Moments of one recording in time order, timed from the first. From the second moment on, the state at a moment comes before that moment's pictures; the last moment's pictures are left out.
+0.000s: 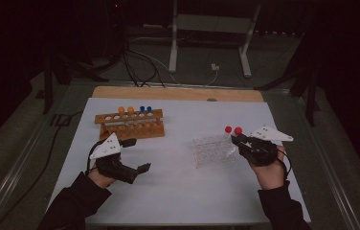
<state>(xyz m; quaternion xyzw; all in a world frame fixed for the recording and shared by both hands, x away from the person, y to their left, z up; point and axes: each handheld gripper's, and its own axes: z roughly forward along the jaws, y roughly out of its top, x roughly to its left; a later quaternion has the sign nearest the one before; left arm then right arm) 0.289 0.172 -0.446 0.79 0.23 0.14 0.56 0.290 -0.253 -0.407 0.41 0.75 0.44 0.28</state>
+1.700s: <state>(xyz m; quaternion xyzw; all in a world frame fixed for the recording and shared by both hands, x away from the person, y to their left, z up) 0.288 0.097 -0.435 0.81 0.17 0.12 0.54 0.269 -0.114 -0.443 0.25 0.85 0.44 0.14</state>
